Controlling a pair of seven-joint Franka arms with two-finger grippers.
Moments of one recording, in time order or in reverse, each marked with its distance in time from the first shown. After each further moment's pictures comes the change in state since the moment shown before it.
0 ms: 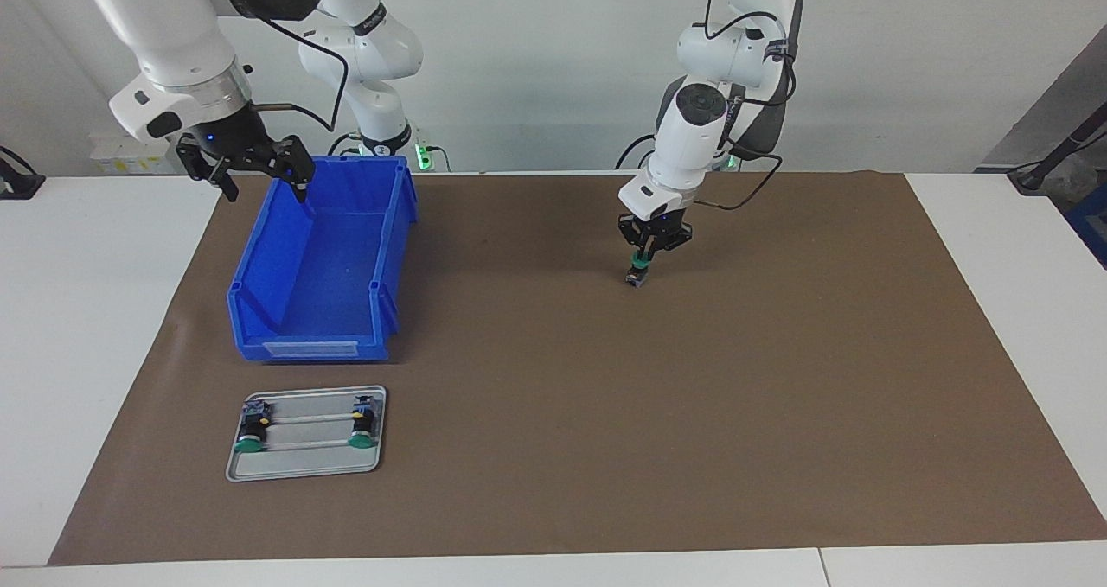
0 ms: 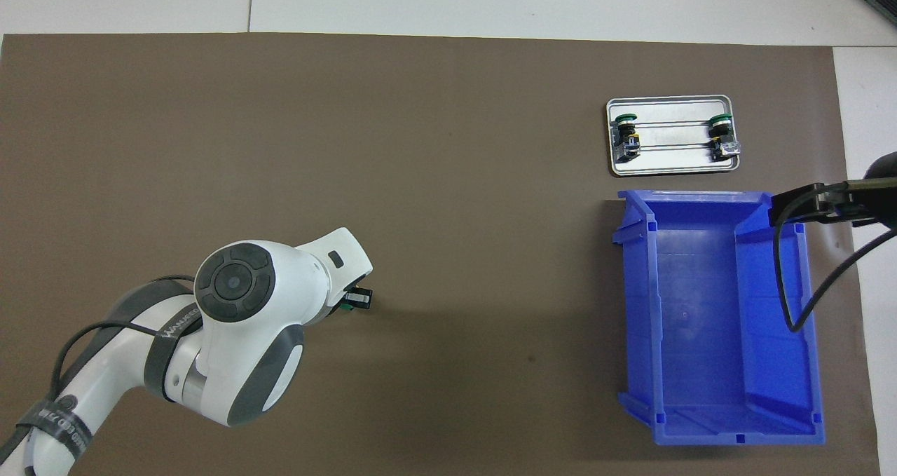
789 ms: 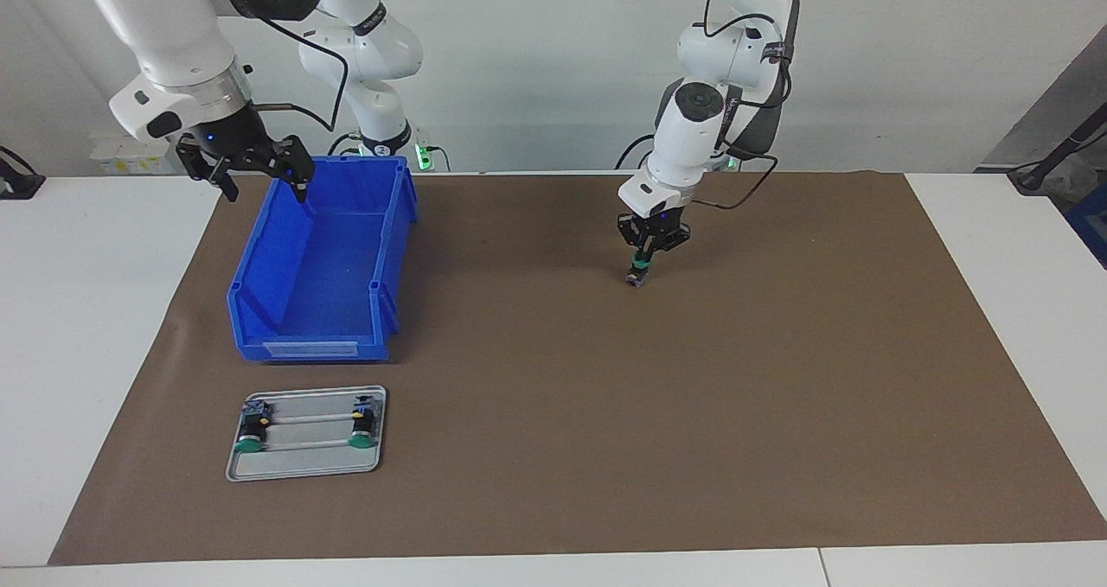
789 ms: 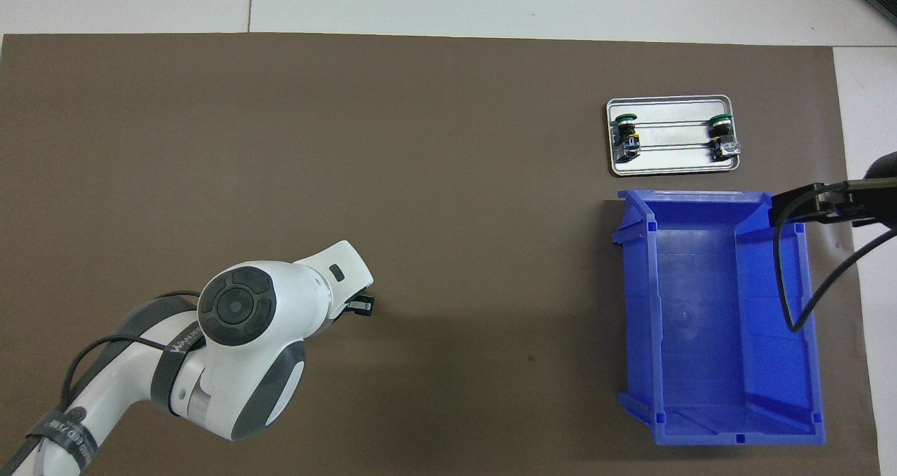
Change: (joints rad) left arm -0.005 -0.023 0.000 -0.063 0.000 0.083 -0.003; right arm 0.000 0.000 0.000 0.000 0.000 0.000 0.000
